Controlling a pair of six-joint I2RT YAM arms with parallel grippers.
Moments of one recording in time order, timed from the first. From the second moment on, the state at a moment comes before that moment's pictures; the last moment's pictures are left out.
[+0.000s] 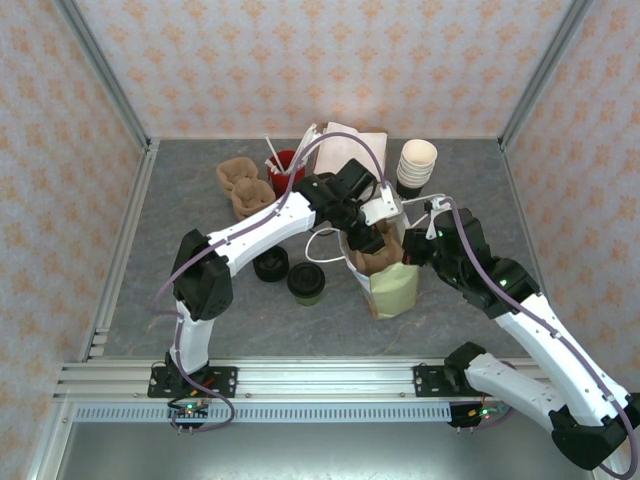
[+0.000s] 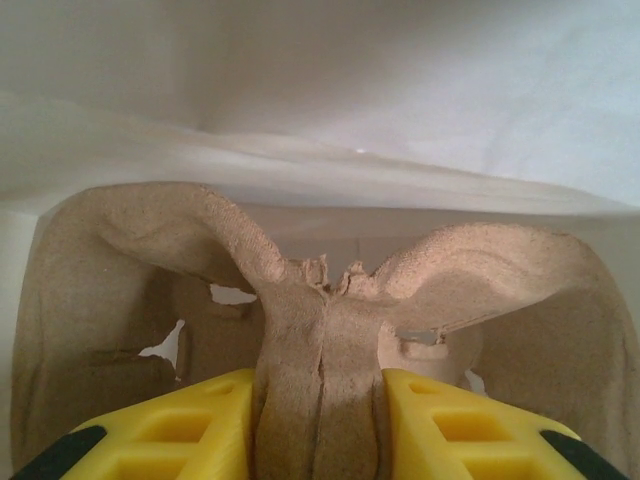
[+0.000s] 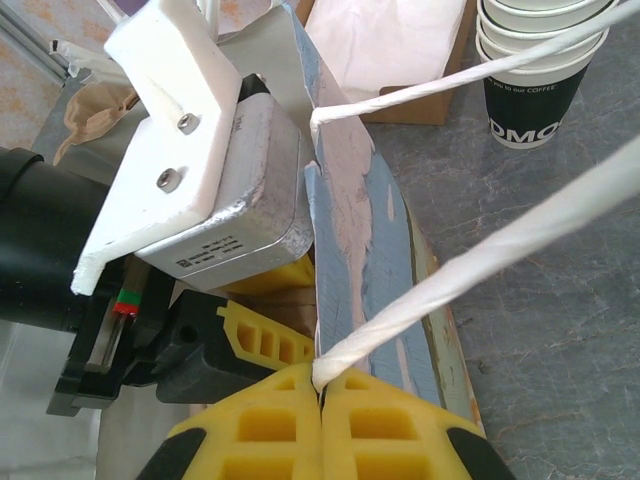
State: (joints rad) left arm -0.77 2.00 1.86 -0.86 0.42 0.31; right arm 0.58 0.83 1.00 -0.78 0.11 0.49
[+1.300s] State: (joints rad) left arm -0.77 1.80 2.19 -1.01 0.36 0.01; right arm 0.58 0.80 0.99 -0.79 0.12 0.60
